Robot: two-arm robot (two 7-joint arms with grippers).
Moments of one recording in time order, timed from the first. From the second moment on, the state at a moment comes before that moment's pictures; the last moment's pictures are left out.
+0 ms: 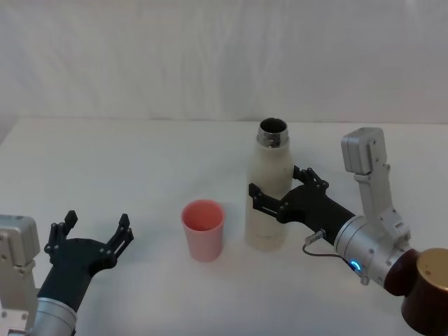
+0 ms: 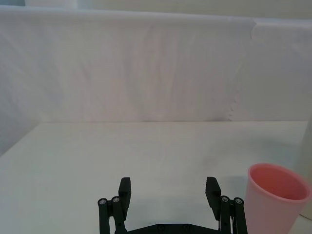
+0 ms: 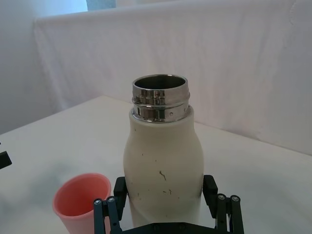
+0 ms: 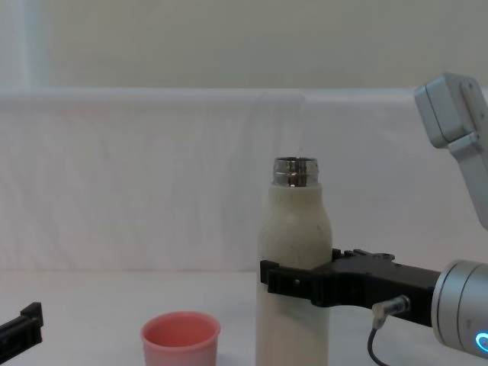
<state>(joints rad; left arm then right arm) 0.27 0.24 0.04 -1.85 -0.25 -0.02 -0.02 0.23 0.22 -0.41 -1.57 0.30 0.18 0.28</state>
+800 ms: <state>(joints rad) 0.27 0.24 0.04 -1.85 -0.25 -0.02 -0.02 0.24 0.20 -0.41 -1.54 0.30 0.17 0.28</state>
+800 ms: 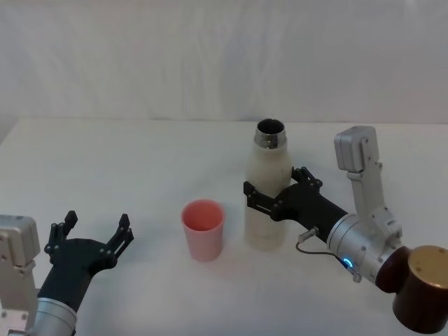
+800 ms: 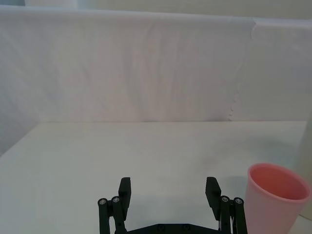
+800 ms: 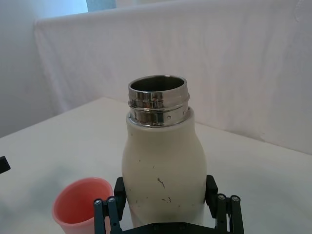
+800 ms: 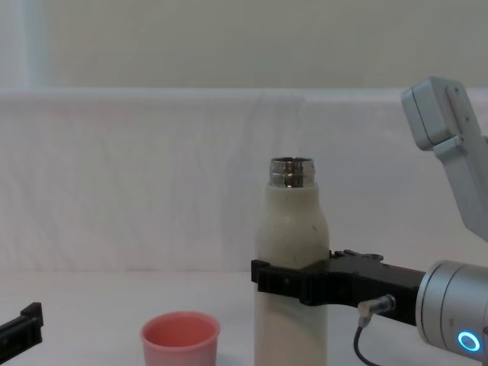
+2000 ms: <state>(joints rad) 0.27 0.24 0.04 -1.85 -0.25 -0.02 -0.02 0.27 0.18 -0.42 -1.50 0.28 0.17 0.28</state>
